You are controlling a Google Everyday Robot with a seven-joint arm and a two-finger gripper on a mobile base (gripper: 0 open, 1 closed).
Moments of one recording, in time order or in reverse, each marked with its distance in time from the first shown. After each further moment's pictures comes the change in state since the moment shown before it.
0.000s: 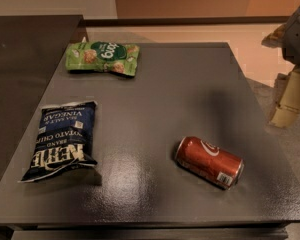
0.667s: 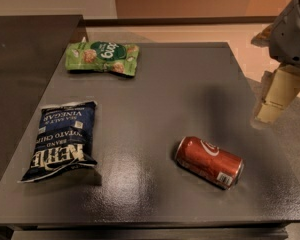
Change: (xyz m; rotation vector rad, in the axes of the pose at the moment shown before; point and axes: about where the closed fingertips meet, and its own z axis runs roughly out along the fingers) arm -0.014 -0.009 0.012 -0.002 -0.038 0.002
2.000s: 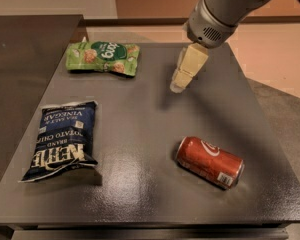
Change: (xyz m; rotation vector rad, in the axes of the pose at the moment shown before) arm -0.136 -0.077 0.083 -0.012 -0.233 -0.024
